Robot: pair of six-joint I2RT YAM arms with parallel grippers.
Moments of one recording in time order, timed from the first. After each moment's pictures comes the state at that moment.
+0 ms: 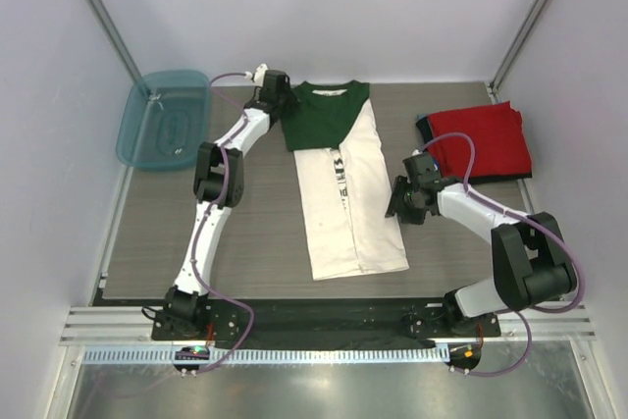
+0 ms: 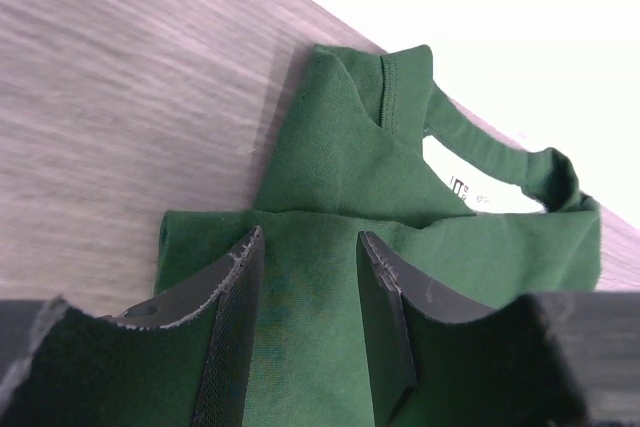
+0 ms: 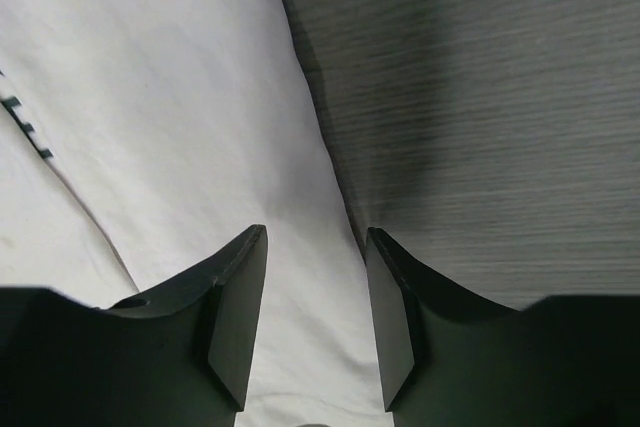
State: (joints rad) left arm -0.31 2.70 2.36 -0.23 -0.12 -0.83; right arm 0.30 1.45 0.77 -0.43 -0.01 0.59
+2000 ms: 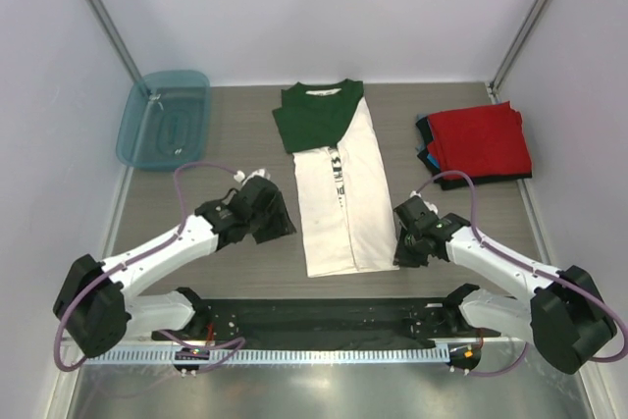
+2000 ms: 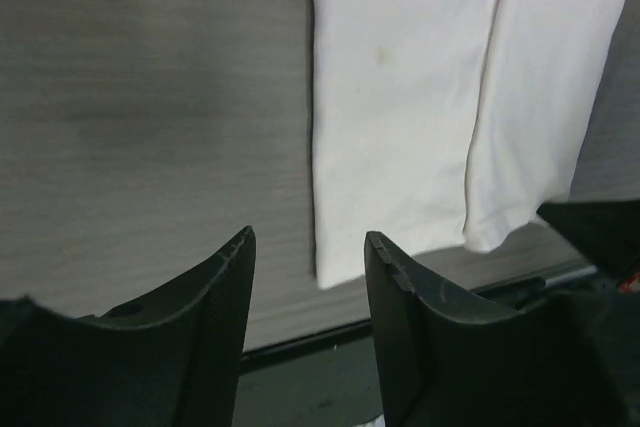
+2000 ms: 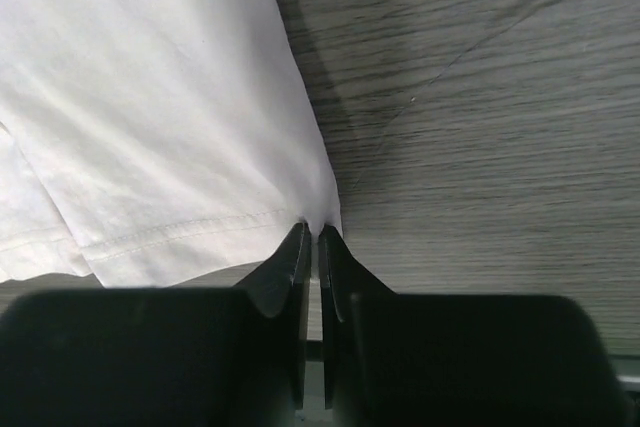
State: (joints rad) left arm -0.70 1.21 0.78 -0.49 -0.05 -0.92; right arm 0.57 1.08 0.51 -0.66 0.05 0.81
